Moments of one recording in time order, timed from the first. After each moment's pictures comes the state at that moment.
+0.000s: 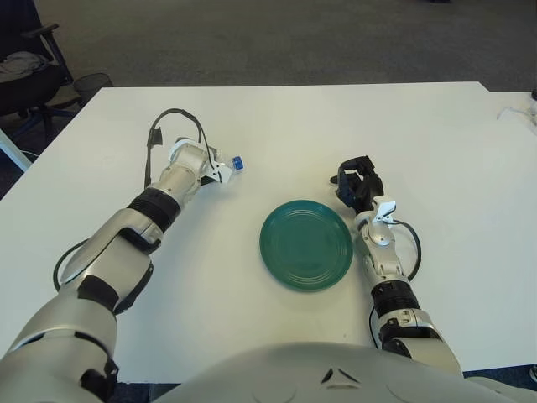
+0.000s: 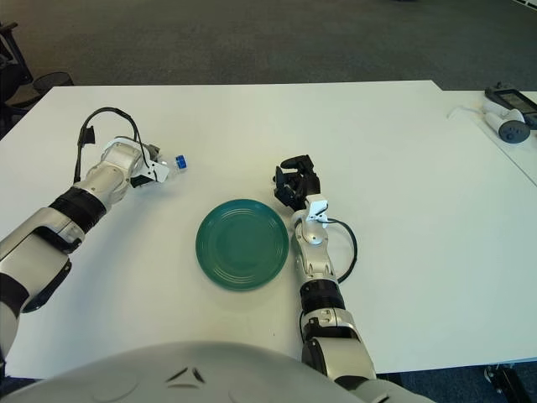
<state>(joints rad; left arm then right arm) -0.78 0.49 -0.68 0.66 1.15 0.13 -0.74 -0.21 0.09 -0.09 0.52 0.02 -0.26 -0.11</state>
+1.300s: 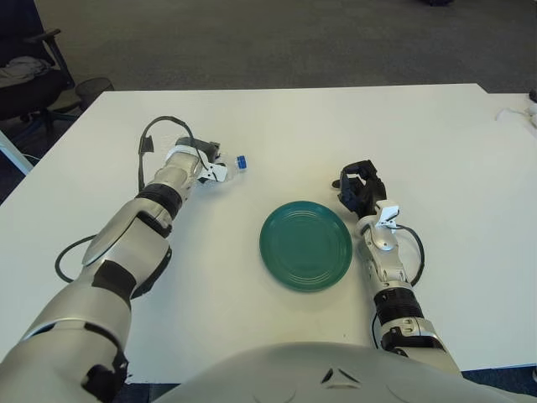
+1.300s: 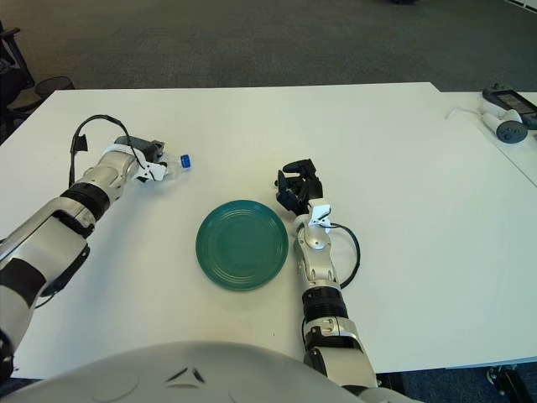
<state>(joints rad) -0.85 0.37 -0.69 1.13 0.99 0.01 -0.10 -0.17 0.09 -0.09 0.45 0.02 -0.22 -0.10</state>
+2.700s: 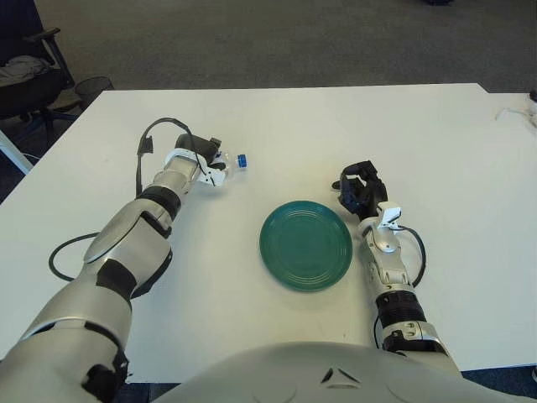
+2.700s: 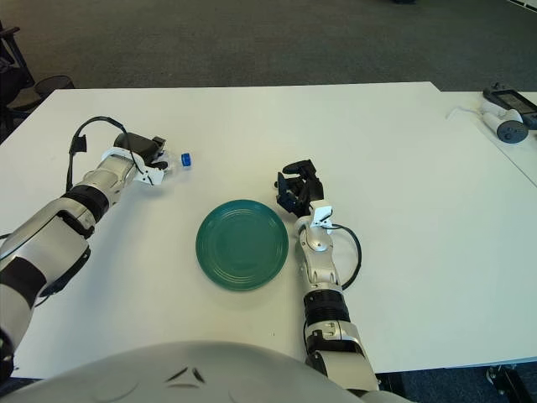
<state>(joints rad) -0.83 0.40 -0.75 1.19 0.98 -0.08 0.27 -0.15 0.09 -0.09 0.40 0.02 -0.21 -0.07</state>
